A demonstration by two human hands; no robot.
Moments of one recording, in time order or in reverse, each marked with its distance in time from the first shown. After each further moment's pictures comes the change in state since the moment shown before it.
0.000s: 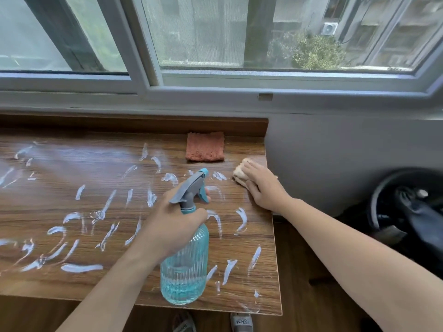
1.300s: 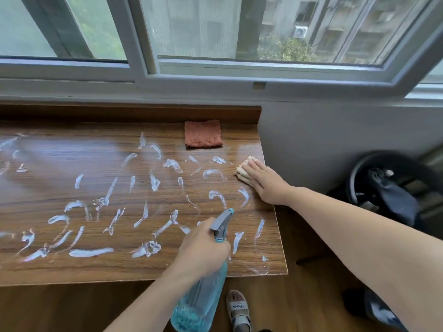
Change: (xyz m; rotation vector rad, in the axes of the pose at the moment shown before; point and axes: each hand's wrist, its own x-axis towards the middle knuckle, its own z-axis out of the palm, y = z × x) left_hand -0.048 -0.067 0.043 0.234 -0.226 -0.101; right_hand -0.040 -0.030 -0.002 -0.174 -0.220 0.085
